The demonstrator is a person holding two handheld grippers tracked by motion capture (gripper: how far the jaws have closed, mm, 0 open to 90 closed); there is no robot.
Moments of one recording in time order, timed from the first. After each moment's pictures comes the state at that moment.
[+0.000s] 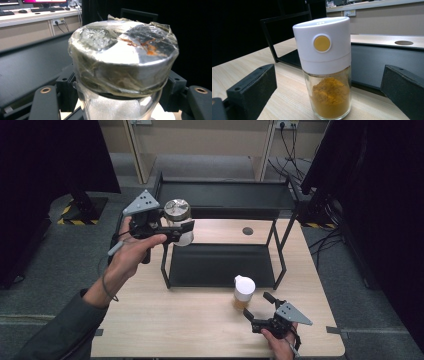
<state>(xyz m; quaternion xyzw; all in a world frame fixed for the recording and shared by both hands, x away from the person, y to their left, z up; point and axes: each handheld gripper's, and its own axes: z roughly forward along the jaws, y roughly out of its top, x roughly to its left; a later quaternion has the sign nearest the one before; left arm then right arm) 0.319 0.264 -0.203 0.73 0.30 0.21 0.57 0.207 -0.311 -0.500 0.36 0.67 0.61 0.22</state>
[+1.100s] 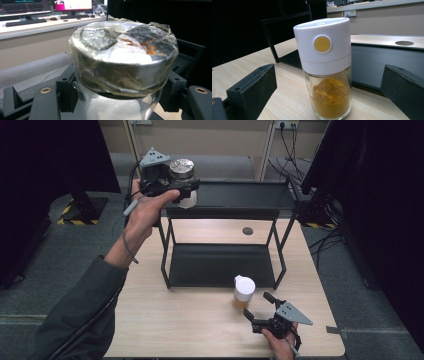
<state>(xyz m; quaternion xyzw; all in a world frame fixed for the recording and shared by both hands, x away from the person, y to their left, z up) 0.367 0.223 -0.159 0.70 0.36 0.28 0.56 0.207 -0.312 -0.500 0.36 0.67 0.62 0.22</state>
